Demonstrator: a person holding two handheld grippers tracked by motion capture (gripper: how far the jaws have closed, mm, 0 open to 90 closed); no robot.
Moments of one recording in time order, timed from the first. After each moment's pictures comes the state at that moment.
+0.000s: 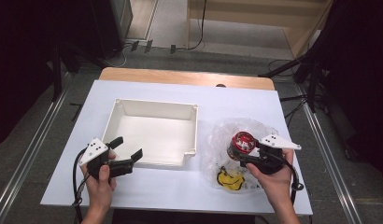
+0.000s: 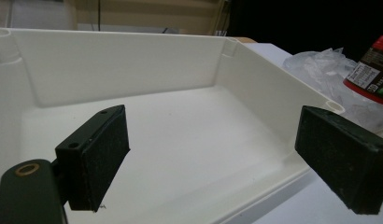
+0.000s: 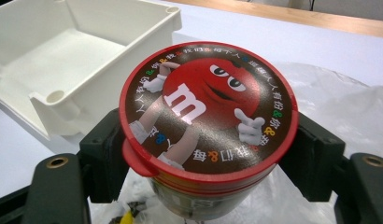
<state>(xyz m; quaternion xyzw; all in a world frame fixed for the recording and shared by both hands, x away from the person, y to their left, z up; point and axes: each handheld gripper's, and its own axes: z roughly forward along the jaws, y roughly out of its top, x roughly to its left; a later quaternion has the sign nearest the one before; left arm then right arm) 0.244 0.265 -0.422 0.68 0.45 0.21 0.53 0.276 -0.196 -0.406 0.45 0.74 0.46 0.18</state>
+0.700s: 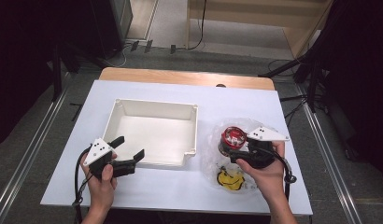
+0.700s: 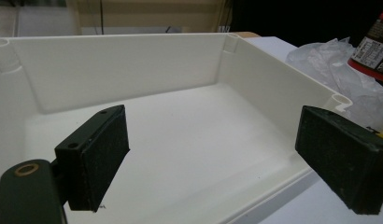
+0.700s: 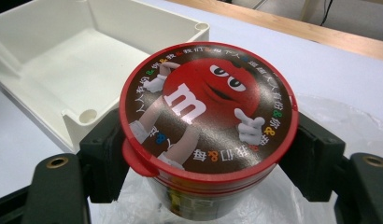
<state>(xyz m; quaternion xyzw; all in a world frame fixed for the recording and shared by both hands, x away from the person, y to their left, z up) 0.245 0.255 -0.420 0.70 0.43 0.23 0.52 0.282 -0.167 -0.382 0.43 0.76 0.45 0.18</state>
